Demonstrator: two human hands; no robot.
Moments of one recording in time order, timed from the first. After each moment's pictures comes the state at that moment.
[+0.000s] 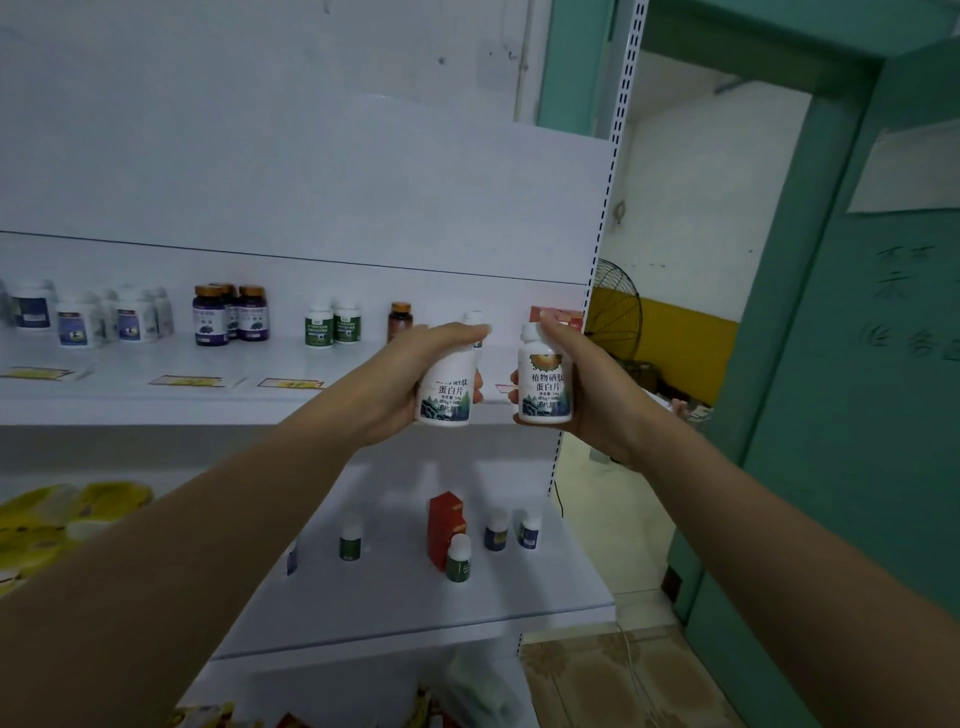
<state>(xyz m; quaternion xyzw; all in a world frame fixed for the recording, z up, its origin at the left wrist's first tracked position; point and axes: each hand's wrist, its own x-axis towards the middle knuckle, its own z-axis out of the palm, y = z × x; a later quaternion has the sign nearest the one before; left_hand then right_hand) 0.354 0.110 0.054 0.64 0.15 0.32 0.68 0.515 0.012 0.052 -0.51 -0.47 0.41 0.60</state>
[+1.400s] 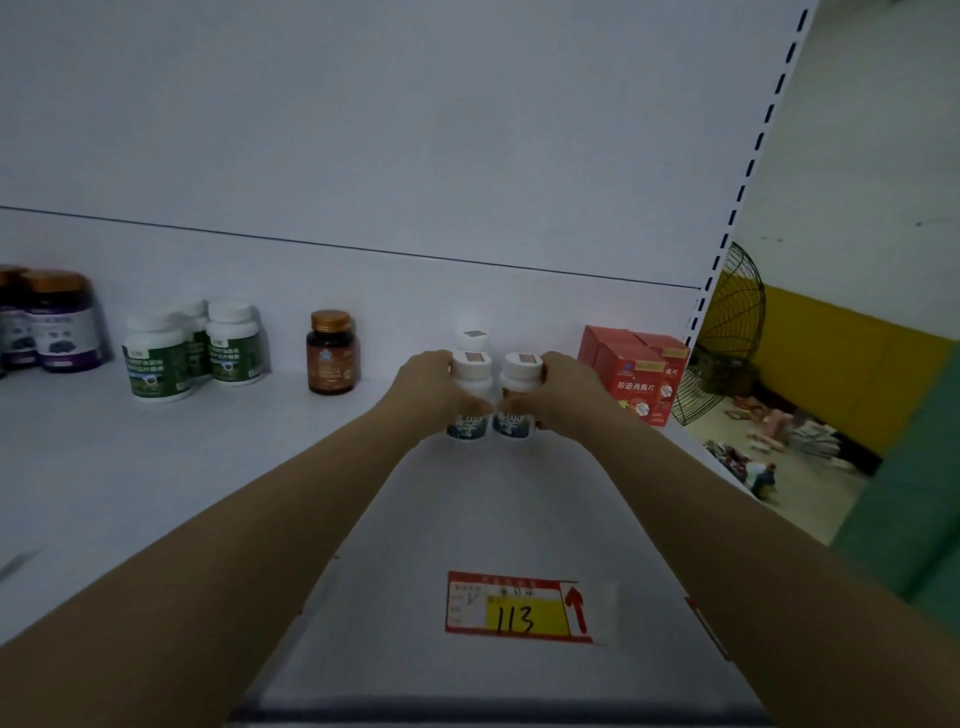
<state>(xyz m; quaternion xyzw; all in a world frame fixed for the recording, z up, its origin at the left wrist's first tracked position) 0.639 0.413 0.014 0.75 0.46 0.30 0.36 0.775 0.368 0.018 -0.76 -0.54 0.12 0.33</state>
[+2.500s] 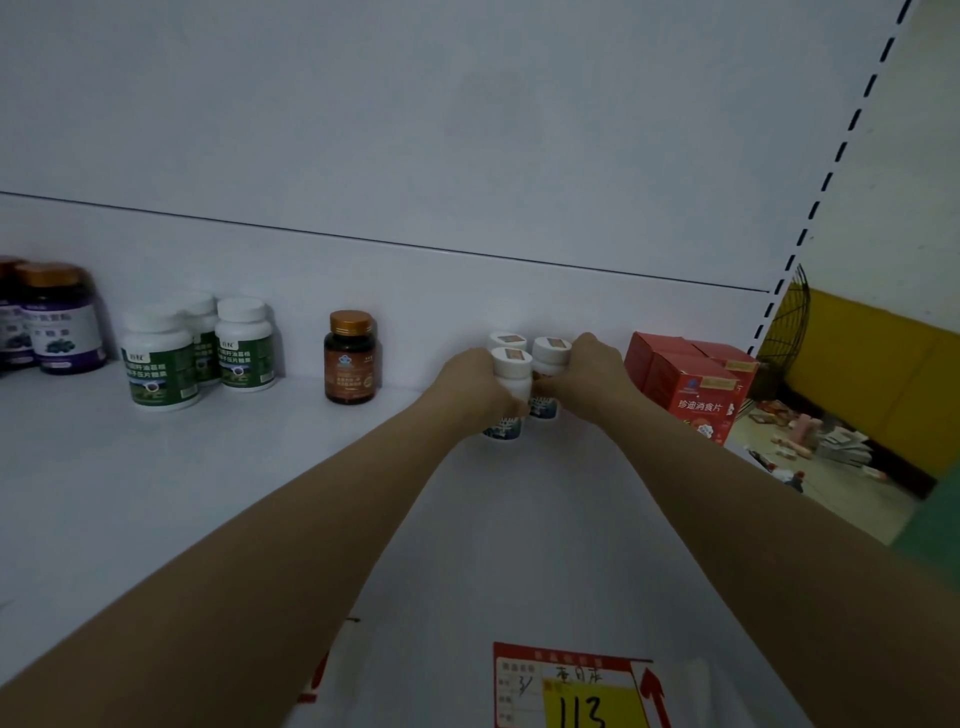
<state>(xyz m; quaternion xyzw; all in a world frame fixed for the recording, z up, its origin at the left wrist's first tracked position) 0.658 0.449 0.013 0.78 0.46 0.28 0.33 0.790 0.434 0.015 -0.79 -0.51 0.08 0.32</state>
